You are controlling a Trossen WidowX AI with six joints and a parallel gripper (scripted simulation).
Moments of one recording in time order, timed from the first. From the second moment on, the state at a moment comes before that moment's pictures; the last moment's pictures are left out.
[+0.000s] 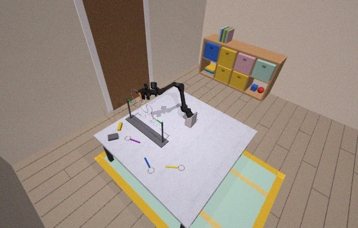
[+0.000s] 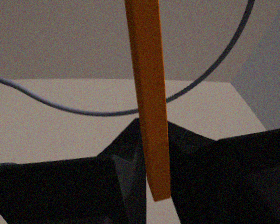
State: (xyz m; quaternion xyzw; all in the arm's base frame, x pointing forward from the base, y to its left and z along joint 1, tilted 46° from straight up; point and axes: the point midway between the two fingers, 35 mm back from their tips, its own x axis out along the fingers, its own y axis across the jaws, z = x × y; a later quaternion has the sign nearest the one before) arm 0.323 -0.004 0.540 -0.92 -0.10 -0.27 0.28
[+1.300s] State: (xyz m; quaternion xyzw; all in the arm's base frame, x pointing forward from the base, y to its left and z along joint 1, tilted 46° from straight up) arm 0.320 0.007 0.545 -0.94 -0.15 -0.29 0.08
